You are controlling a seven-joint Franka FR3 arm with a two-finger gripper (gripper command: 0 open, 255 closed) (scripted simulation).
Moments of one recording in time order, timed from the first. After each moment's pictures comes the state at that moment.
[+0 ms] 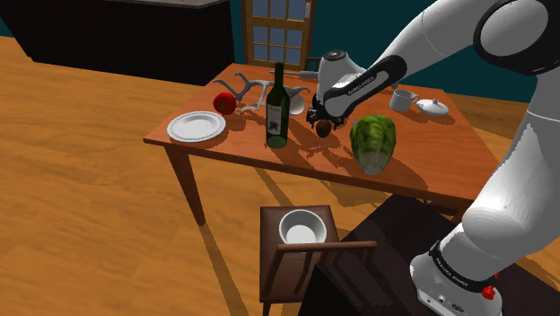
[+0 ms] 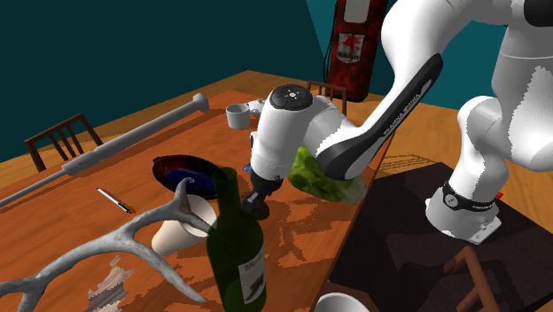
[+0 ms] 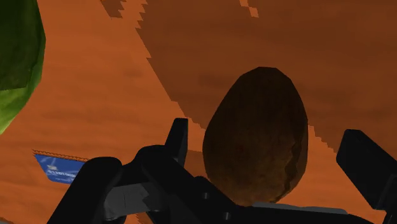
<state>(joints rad) -0.25 0.27 0.08 -2.12 -0.45 2.53 1.02</state>
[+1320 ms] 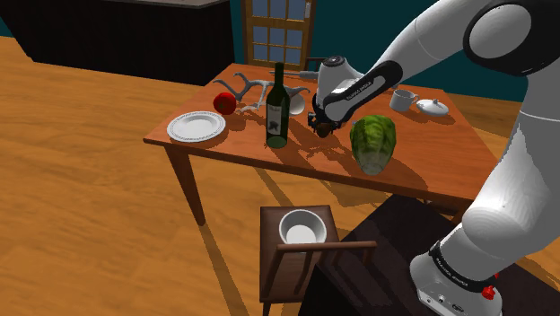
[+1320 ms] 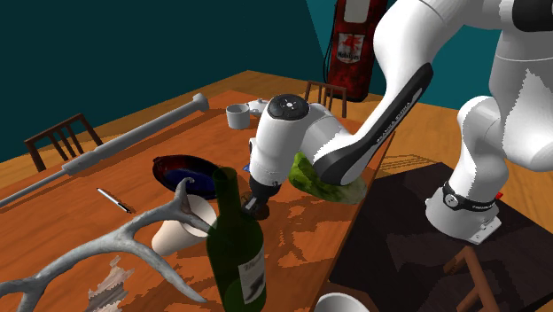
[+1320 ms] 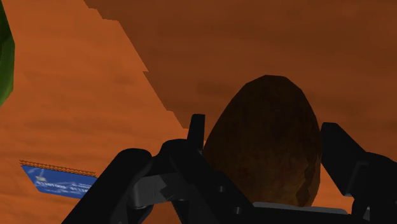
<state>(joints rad) -0.25 0.31 0.07 -2.11 -0.47 2.57 1.04</state>
